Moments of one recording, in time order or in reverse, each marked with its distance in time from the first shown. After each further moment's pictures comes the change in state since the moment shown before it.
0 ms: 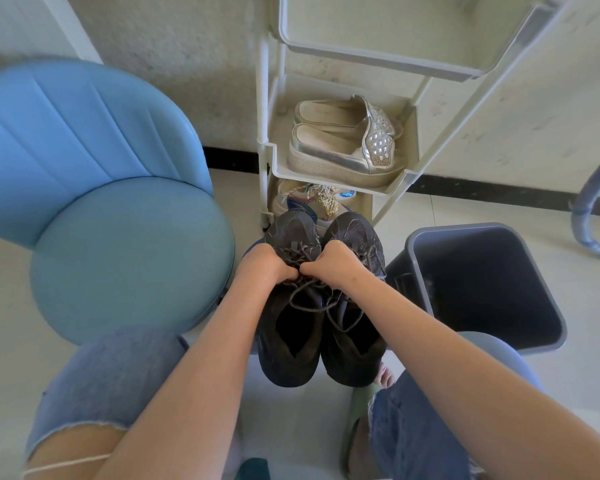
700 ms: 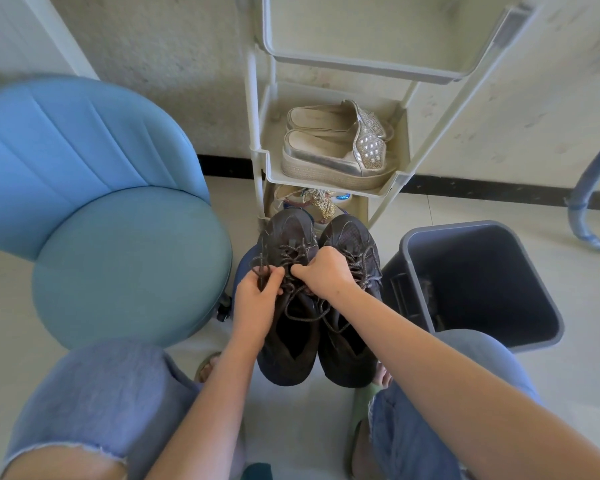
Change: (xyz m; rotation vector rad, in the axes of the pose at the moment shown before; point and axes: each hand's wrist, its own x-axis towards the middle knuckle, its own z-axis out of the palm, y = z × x) left_hand -0.047 -0.032 0.041 -0.794 0.284 0.257; right_hand -0.004 0.003 0.013 0.081 0.130 -0.004
